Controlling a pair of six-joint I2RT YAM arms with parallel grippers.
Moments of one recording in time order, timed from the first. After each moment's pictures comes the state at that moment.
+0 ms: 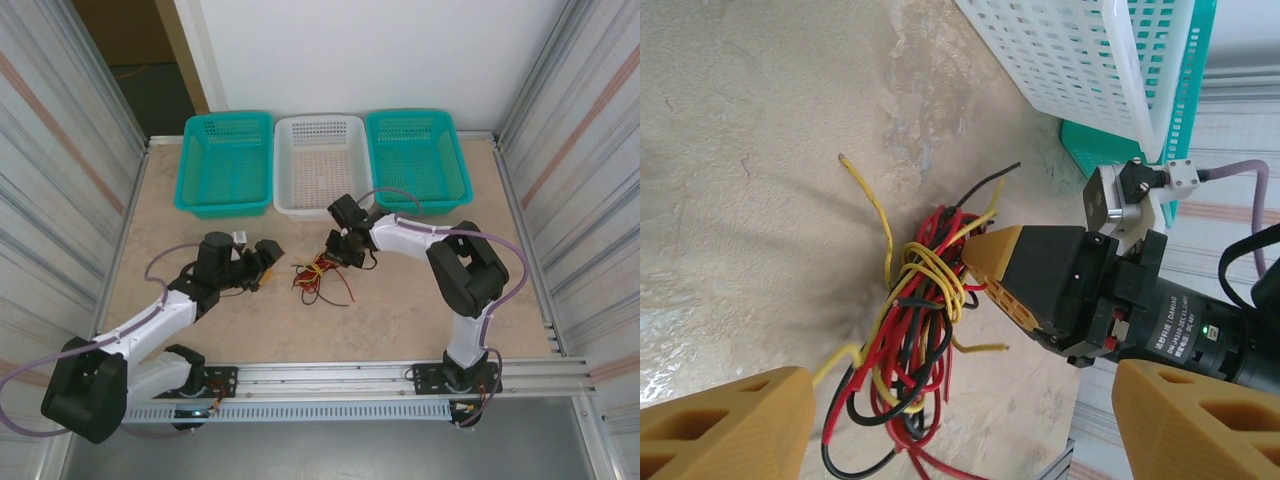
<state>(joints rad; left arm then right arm) -0.42 1.06 0.44 0.03 0.40 -1.18 0.67 1.87 1.18 -0.47 -0.21 1.00</state>
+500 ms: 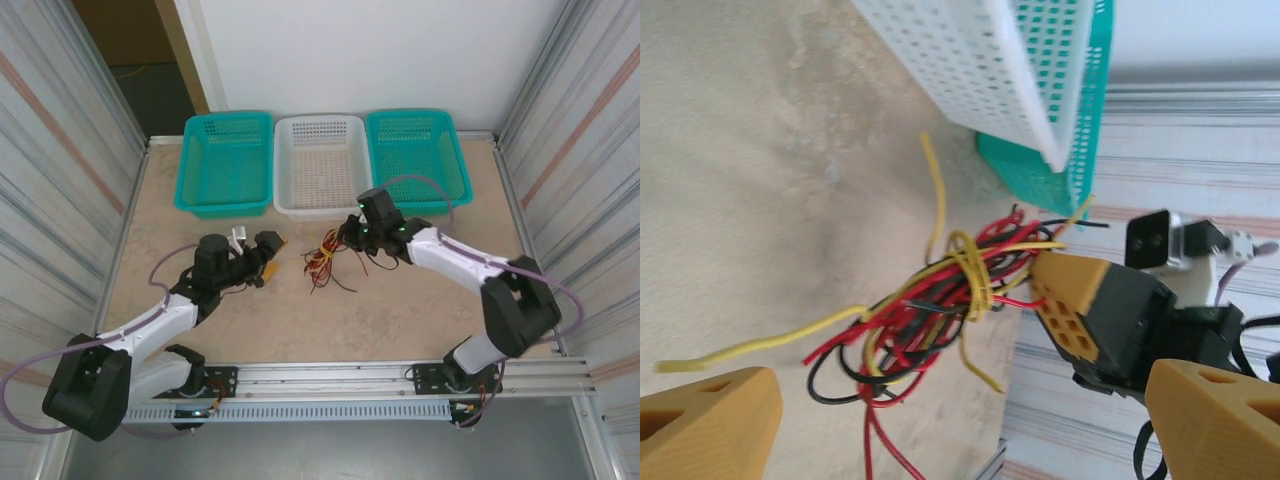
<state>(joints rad) -0.42 1.07 0.38 0.31 0.45 -1.30 0.61 1.48 0.97 -0.24 -0.18 0.92</state>
